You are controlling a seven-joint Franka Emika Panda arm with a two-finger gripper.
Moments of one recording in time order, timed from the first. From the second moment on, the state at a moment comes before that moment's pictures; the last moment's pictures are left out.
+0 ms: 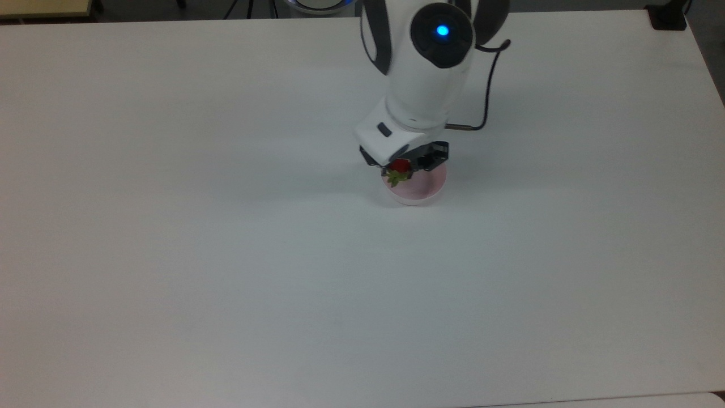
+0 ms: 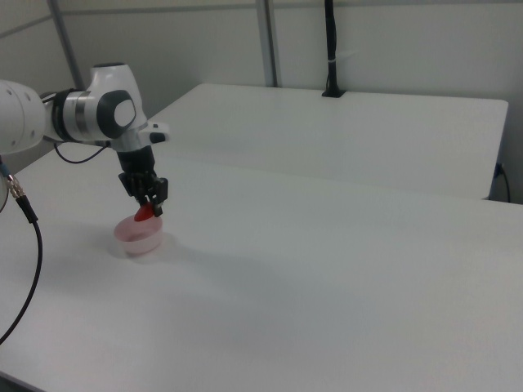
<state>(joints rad) 0.24 0.46 0.04 -1.54 -0.07 1.93 0.35</state>
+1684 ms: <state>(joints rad) 0.02 0.31 -0.05 -1.53 -0.20 1.81 0.10</state>
